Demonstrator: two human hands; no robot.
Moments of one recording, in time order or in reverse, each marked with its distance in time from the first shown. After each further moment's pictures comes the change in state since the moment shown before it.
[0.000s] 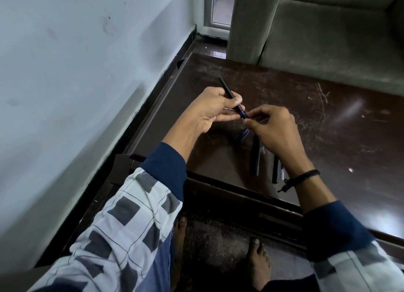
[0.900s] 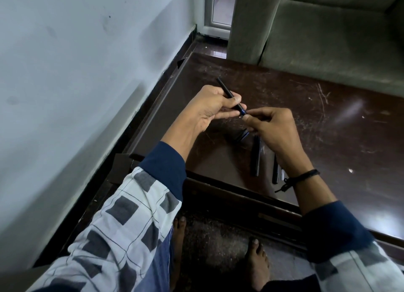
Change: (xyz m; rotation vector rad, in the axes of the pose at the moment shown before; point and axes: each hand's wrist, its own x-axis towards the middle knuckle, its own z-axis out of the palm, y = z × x) left_hand -0.004 0.003 -0.003 -0.016 -0.013 0.027; right_hand 0.002 -0.001 0.004 0.289 -0.039 0.108
